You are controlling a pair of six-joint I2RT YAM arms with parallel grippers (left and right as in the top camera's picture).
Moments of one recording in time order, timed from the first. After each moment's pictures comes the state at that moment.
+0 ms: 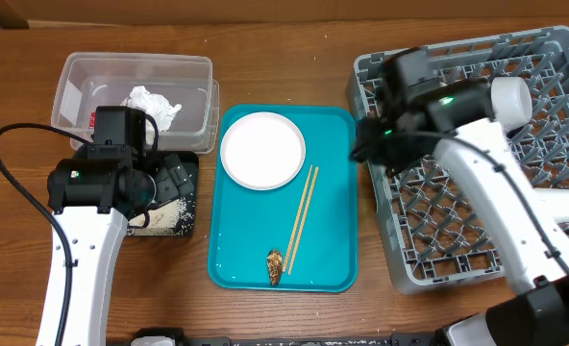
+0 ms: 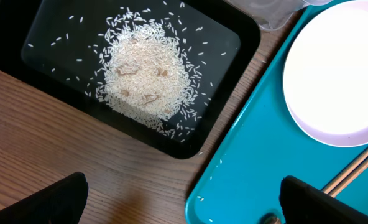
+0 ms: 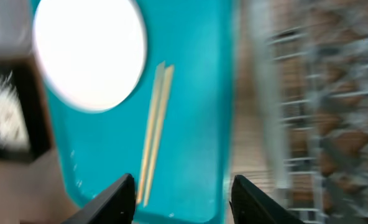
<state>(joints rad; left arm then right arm) -0.01 1.29 1.26 -1.25 -0.10 -0.50 0.37 1.65 1.59 -1.24 -0.20 0.45</state>
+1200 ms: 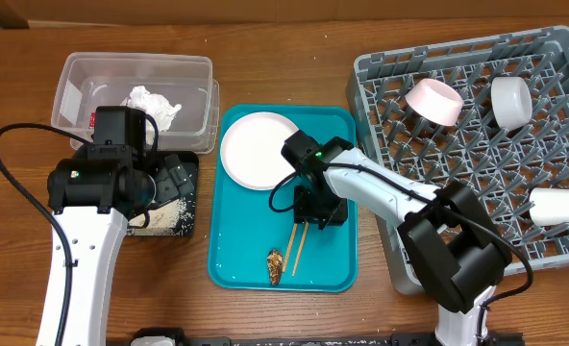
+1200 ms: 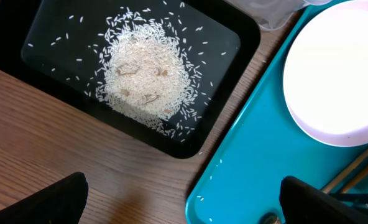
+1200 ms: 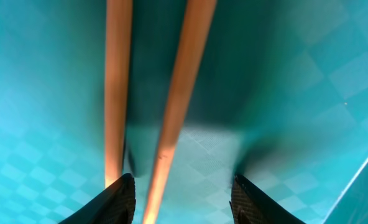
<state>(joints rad) -0.01 1.29 1.26 -1.25 -0.10 -0.50 0.67 2.00 1.33 -0.95 -0.17 0.71</state>
